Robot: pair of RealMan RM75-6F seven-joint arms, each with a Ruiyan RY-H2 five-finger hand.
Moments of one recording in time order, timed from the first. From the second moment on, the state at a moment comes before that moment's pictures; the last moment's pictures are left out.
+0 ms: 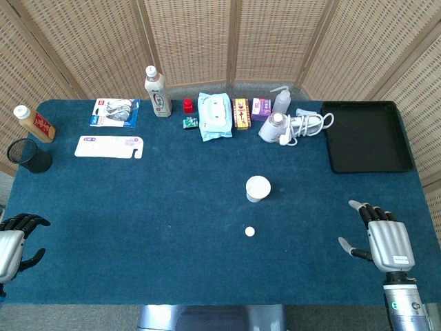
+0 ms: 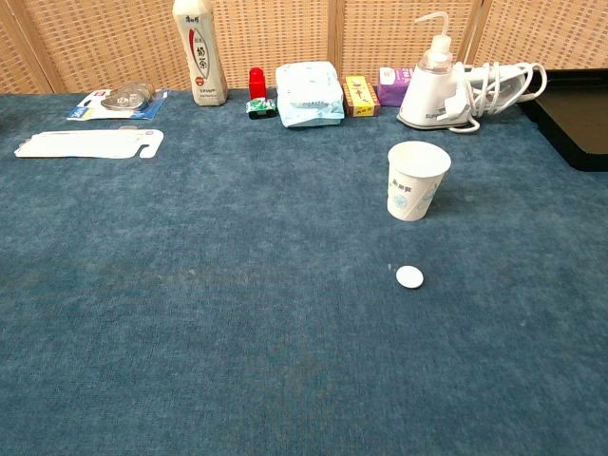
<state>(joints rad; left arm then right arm) -0.05 -1.01 0.01 -1.83 1.47 1.44 0.14 0.14 -1.10 0.08 -1.91 -1.40 1.45 -0.36</state>
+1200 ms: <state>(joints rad) -0.09 -1.02 0.00 -1.82 1.46 1.40 0.15 0.49 -1.35 0.26 -1.85 -1.16 1.17 -0.53</state>
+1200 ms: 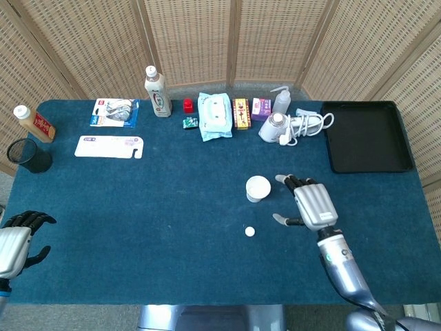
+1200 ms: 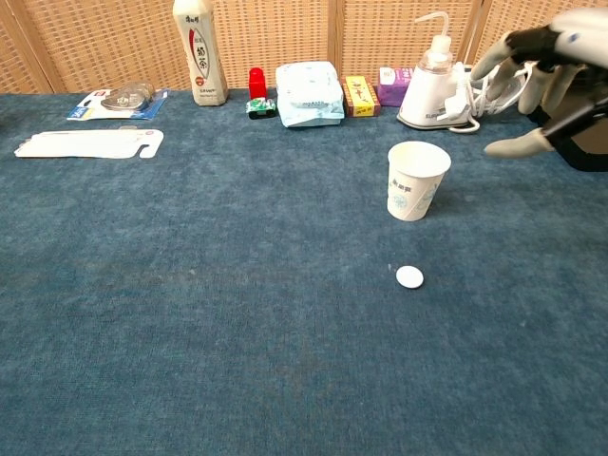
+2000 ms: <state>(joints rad) -0.12 -1.04 -0.01 -1.79 1.43 1.35 0.14 0.78 -1.49 0.29 -1.68 -0.71 1.09 -0.85</state>
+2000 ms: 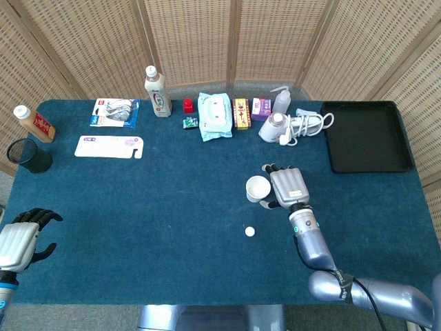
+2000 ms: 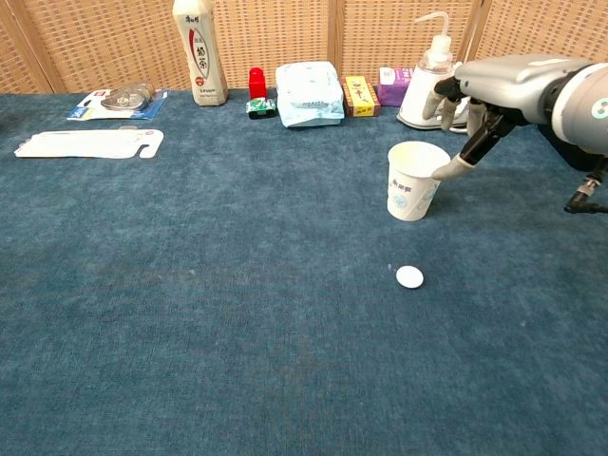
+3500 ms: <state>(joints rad) -0.12 -1.08 0.01 -1.66 1.41 1.31 0.00 1.03 -1.60 0.26 -1.58 -0.33 1.18 -1.04</state>
